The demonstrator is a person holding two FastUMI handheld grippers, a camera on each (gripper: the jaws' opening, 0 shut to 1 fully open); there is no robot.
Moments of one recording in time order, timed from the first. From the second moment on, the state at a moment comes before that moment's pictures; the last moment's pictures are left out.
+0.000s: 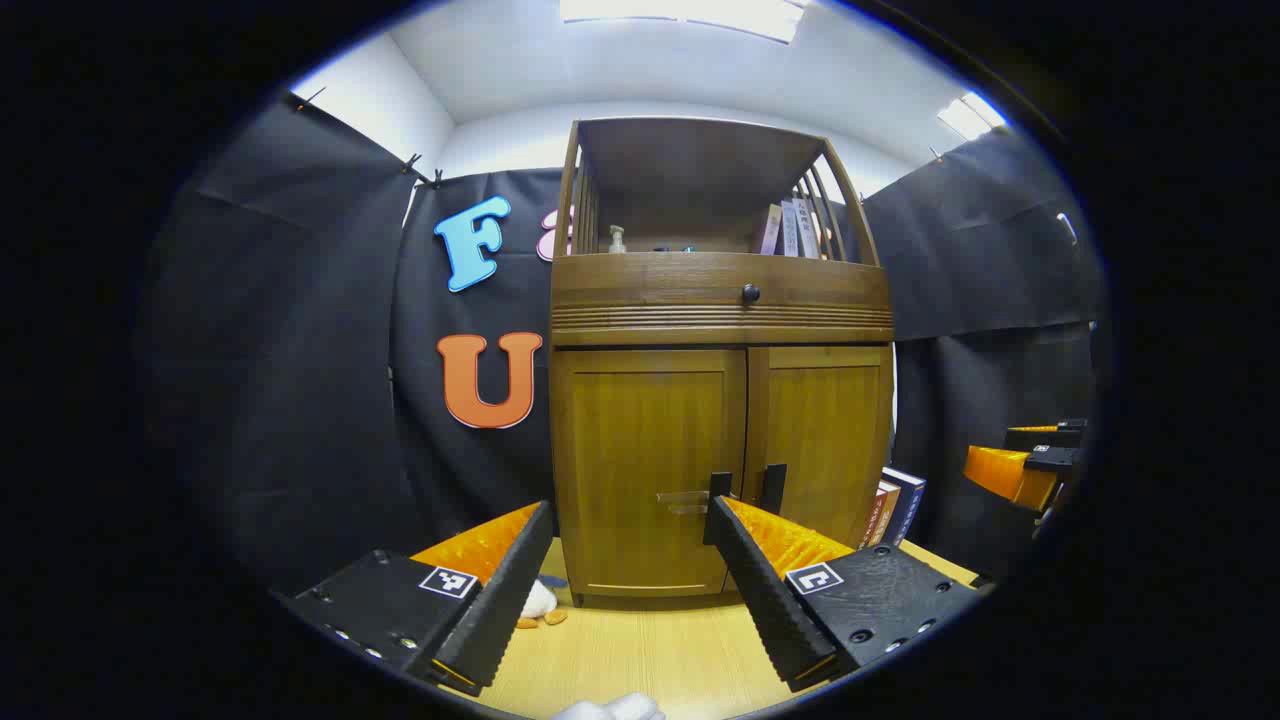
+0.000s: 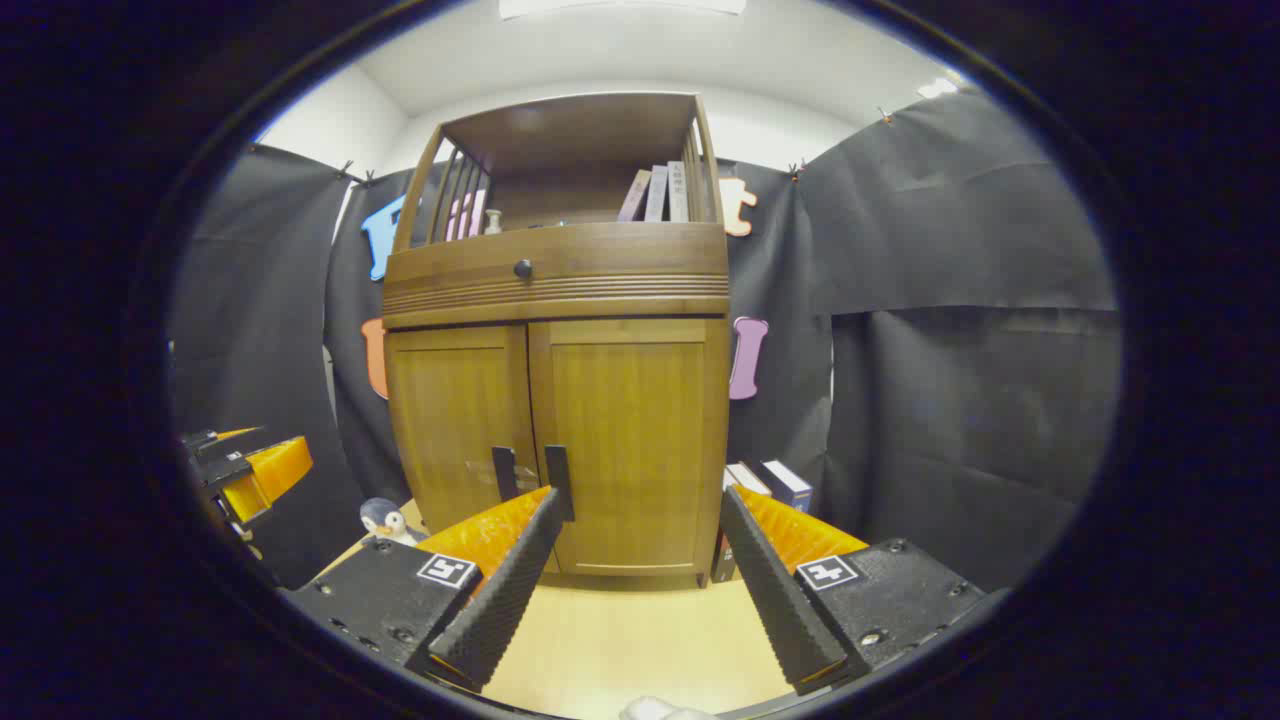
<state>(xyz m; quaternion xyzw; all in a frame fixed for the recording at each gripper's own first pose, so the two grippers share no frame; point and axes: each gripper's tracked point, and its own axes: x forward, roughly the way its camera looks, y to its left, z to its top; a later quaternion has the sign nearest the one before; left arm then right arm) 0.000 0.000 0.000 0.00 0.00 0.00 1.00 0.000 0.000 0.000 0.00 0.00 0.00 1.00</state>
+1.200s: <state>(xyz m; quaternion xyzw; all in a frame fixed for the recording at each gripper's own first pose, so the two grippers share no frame) -0.020 0.026 -0.009 0.01 0.03 0.01 1.00 0.049 0.021 -0.036 -0.03 0.02 -0.01 1.00</state>
